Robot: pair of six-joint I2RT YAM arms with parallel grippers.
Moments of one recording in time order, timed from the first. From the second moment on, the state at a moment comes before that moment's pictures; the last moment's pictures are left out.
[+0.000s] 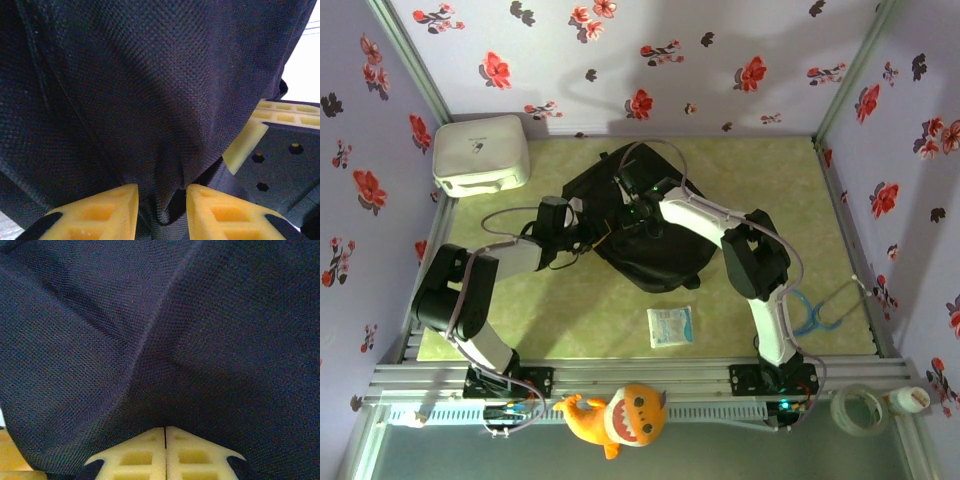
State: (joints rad) left arm -0.39 1.64 0.75 0.23 0.49 -0.96; right arm 0.72 2.10 1.70 -0.60 -0.02 0.28
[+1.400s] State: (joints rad) left arm -0.39 1.72 0.78 0.32 0.56 -1.02; right arm 0.71 1.85 1.46 -0.45 0.18 0.34
